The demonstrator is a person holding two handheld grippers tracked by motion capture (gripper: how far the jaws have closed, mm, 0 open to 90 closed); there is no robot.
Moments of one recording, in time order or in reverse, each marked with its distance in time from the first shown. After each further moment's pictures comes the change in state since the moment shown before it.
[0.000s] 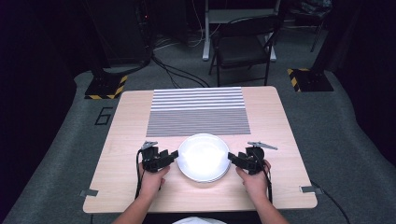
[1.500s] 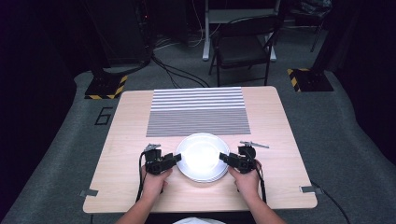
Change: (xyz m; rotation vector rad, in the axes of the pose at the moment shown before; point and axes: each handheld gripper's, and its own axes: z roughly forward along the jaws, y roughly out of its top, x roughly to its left) left arm -0.002 -0.009 0.006 0.046 -0.055 -0.020; right arm 0.014 -0.002 0.020 0.043 0.069 0.058
